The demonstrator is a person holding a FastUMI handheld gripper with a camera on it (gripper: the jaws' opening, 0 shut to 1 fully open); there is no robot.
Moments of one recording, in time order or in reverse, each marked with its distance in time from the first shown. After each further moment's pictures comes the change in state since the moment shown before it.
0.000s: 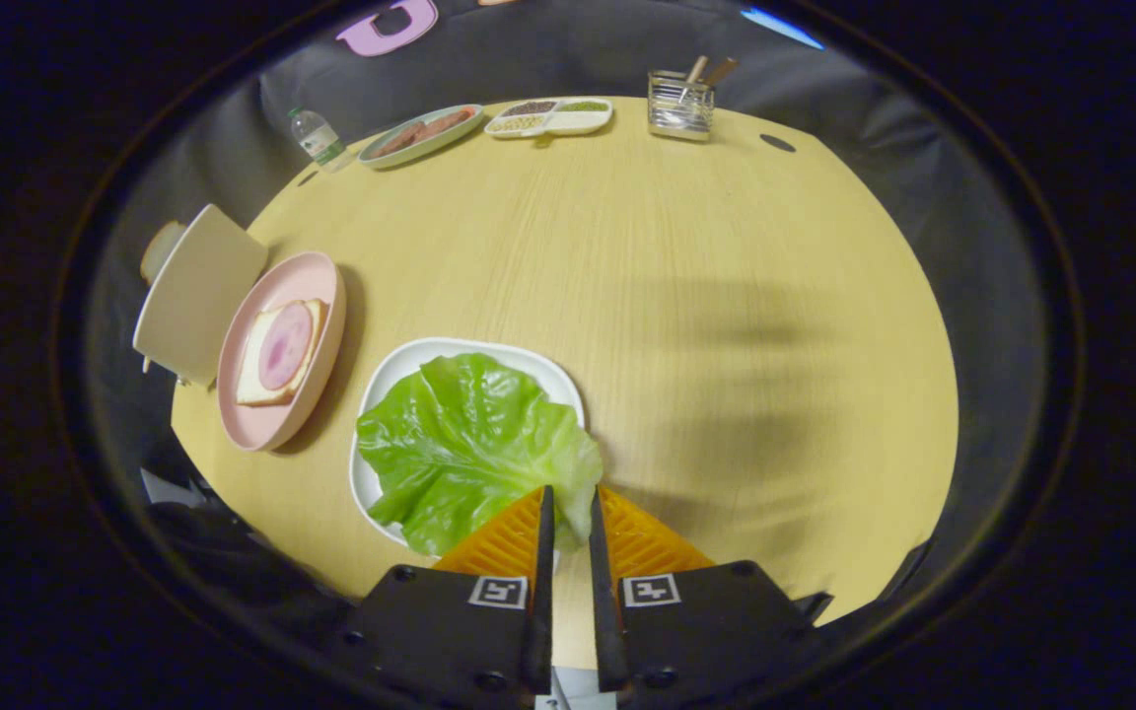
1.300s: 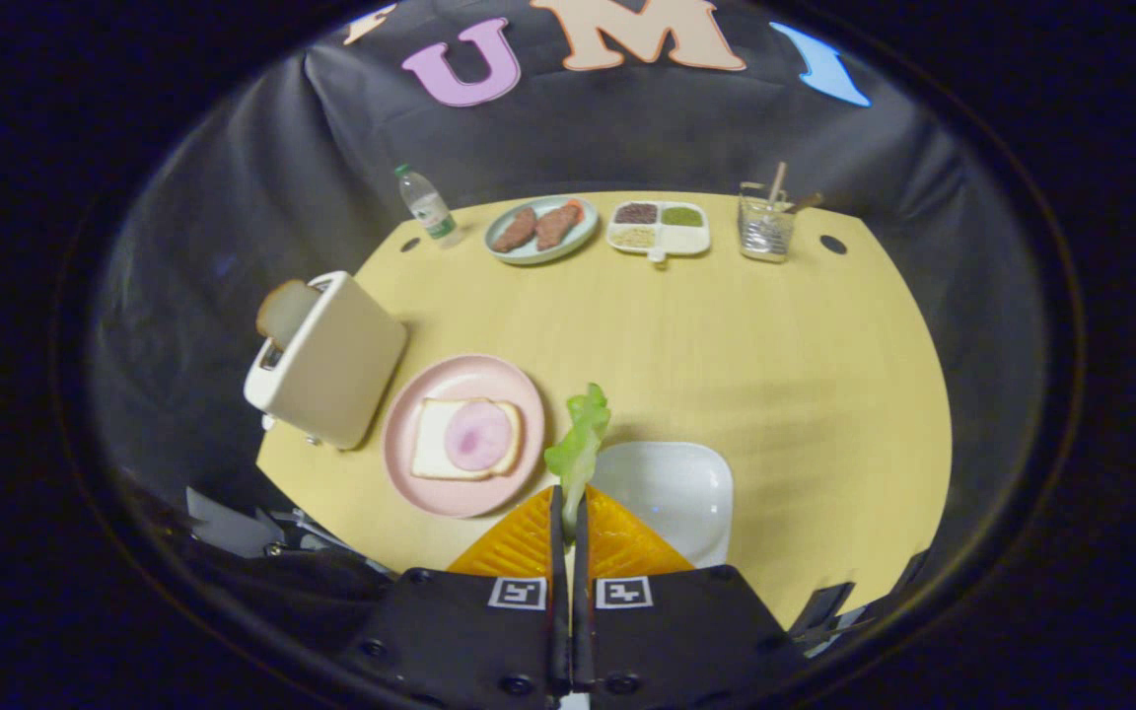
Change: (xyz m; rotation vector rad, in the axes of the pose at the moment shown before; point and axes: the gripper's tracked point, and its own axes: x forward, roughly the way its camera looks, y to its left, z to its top) arm -0.122 0.138 0.078 0.003 -0.191 0.205
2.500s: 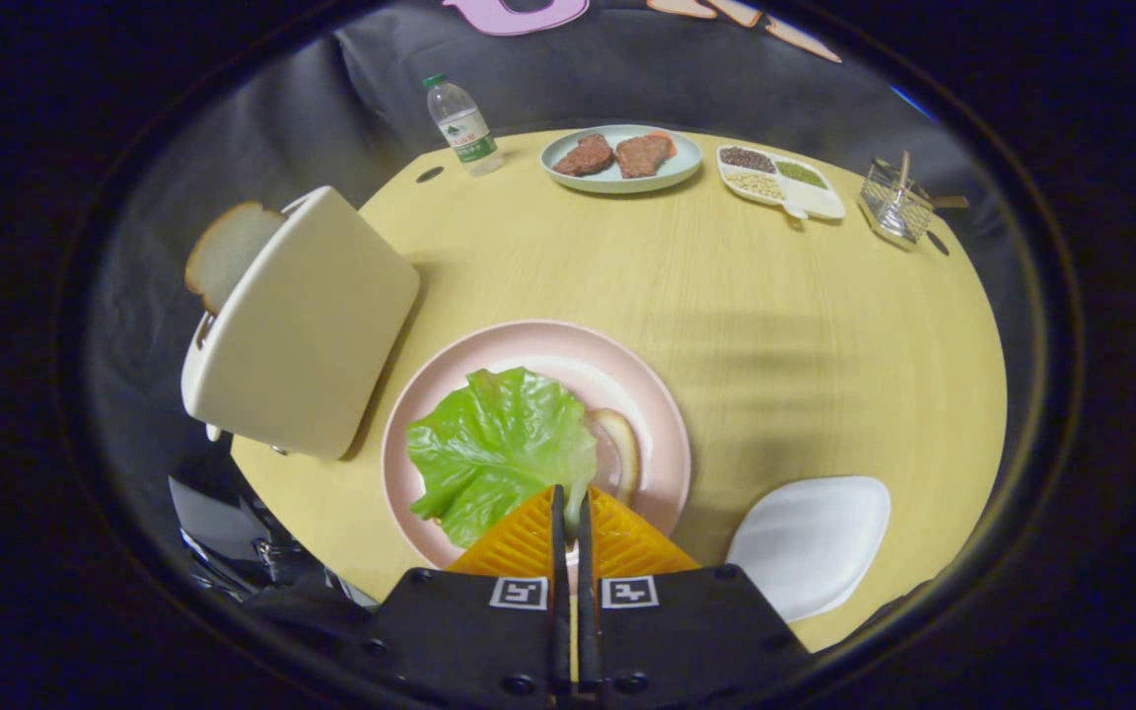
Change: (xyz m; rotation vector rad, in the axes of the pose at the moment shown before) arm 0.144 0.057 -0.024 -0.099 0.147 -0.043
